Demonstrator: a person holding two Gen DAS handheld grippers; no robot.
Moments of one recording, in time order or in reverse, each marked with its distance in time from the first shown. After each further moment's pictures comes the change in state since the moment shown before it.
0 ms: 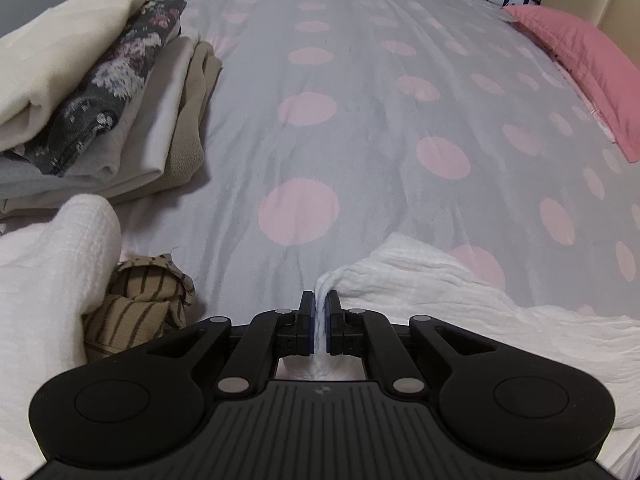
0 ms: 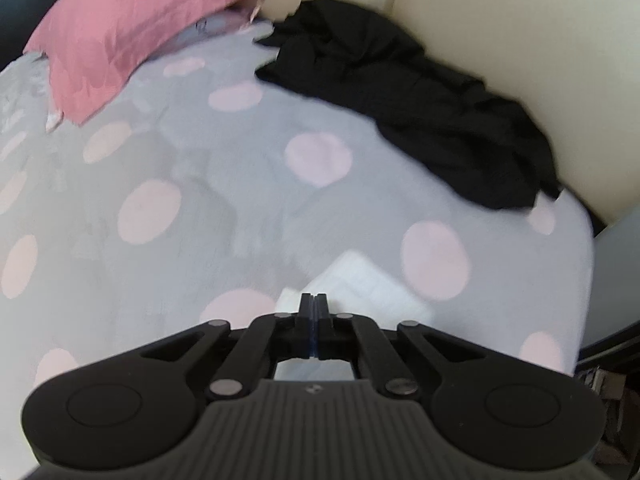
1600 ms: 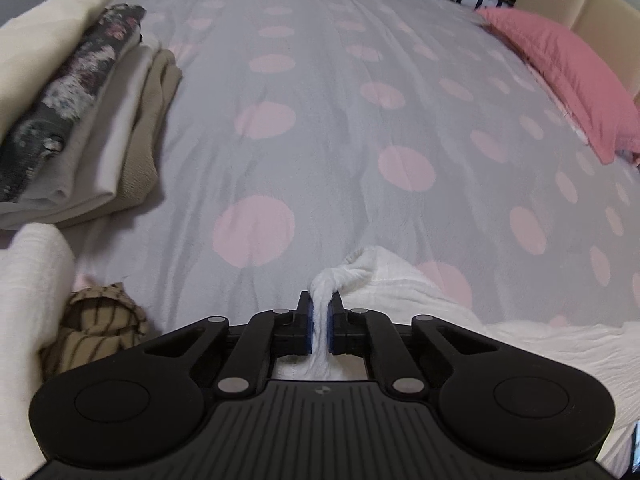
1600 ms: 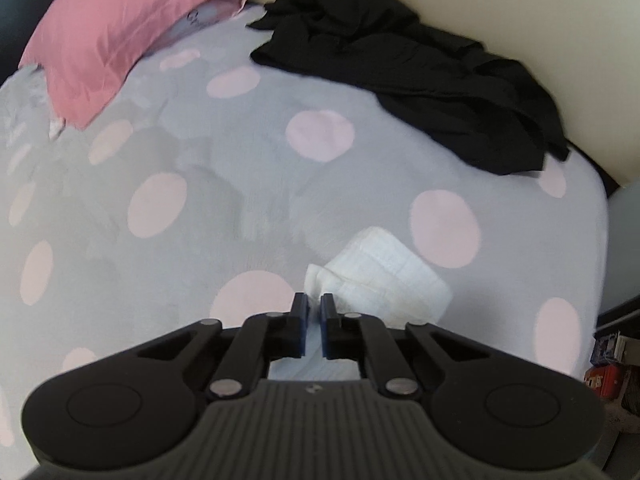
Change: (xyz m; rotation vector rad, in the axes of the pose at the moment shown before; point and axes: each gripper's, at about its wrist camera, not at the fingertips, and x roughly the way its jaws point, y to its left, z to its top) left arm 0.007 -0.010 0.017 0.018 -0.010 -0.094; right arm 0.001 -0.012 -0.002 0.101 0.097 0.067
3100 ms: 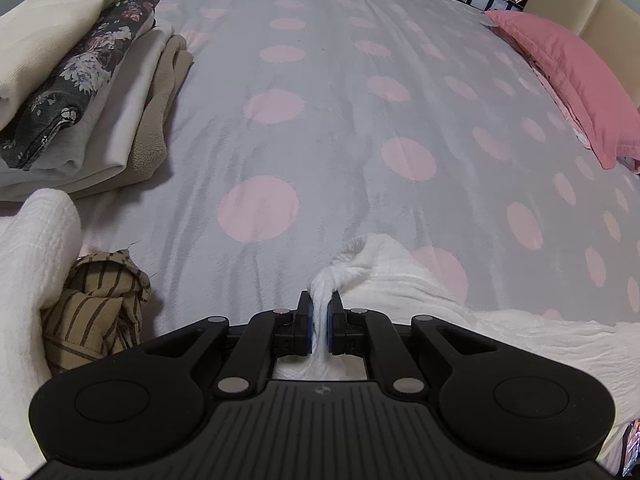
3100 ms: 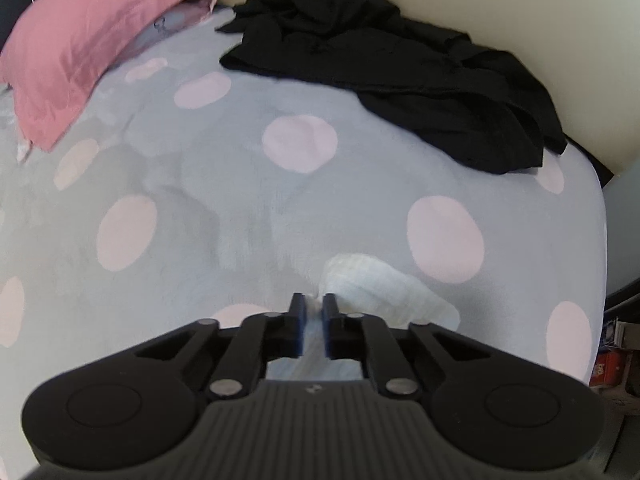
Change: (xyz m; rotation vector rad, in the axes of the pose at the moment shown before) left arm -0.002 0.003 -0.013 -0.046 0.021 0.005; right arm 0.034 0.005 0.014 0.063 -0.020 -0.058
